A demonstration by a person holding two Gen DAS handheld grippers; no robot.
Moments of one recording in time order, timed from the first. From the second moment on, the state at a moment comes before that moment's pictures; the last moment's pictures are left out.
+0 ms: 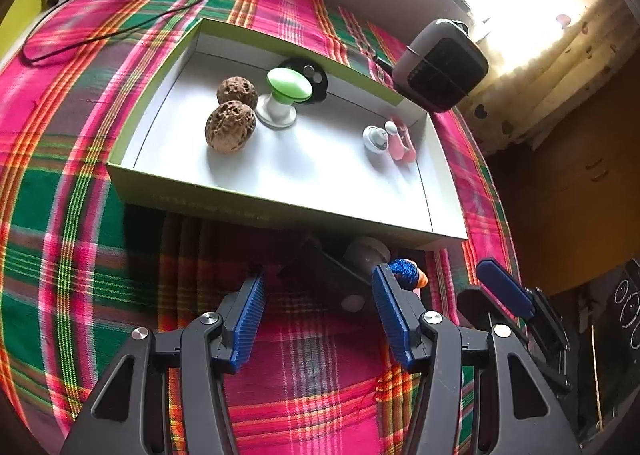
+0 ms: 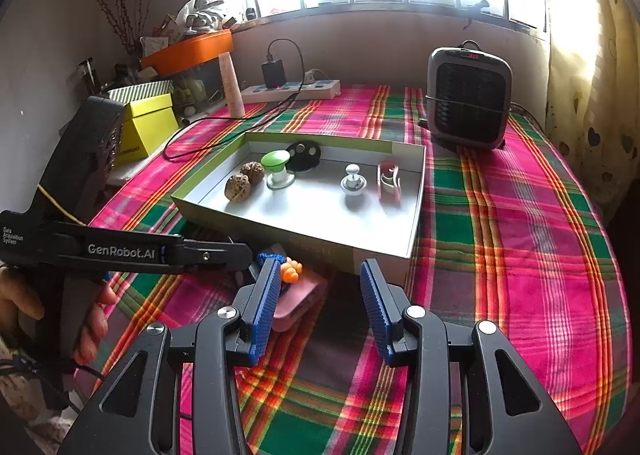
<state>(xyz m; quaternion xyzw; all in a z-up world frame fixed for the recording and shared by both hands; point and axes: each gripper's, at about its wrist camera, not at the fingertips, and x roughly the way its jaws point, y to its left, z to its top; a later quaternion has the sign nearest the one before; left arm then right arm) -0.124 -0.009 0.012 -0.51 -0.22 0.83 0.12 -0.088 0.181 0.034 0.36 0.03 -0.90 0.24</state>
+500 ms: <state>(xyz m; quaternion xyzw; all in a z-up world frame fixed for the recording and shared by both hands) -0.124 -0.011 0.012 -0.51 -0.21 0.83 0.08 -0.088 0.186 0.031 0.36 0.02 -0.90 0.24</state>
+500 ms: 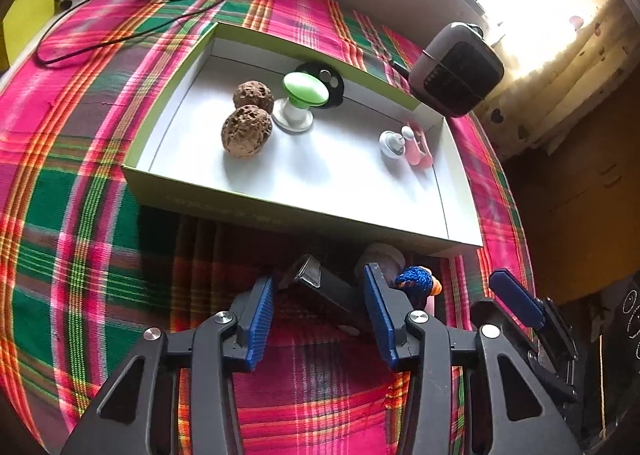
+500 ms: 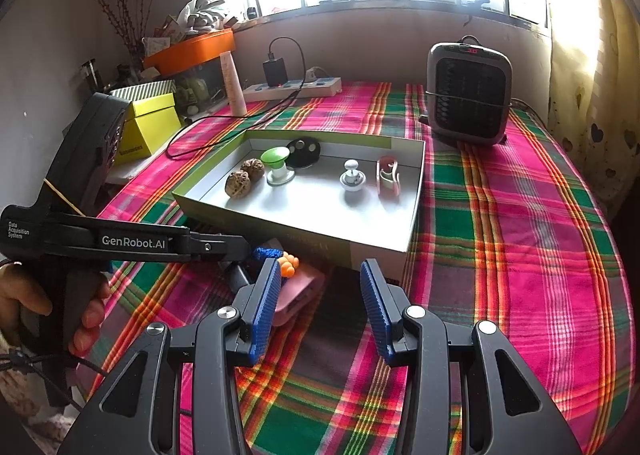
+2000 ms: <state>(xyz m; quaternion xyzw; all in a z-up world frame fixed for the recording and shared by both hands) -0.103 -0.041 0.015 -0.51 -0.15 0.84 0.07 -0.100 0.140 0.015 0.38 0.10 -0.88 0.27</state>
